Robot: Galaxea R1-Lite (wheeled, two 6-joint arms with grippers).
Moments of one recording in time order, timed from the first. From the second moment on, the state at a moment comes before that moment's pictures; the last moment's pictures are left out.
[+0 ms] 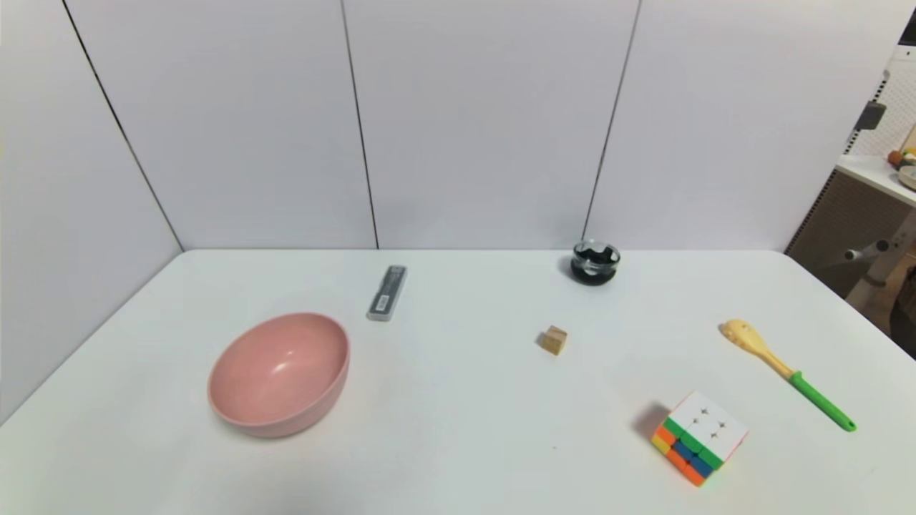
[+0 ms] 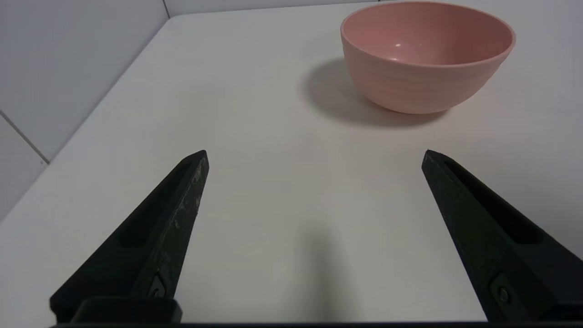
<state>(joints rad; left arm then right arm) 0.01 0.02 -0.03 0.00 -0.01 0.05 0.00 0.00 0.00 0.00 0.01 0.00</state>
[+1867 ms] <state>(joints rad) -0.85 2.03 -1.59 0.08 -0.06 0.37 0.00 0.00 0.00 0.00 0.01 0.00</state>
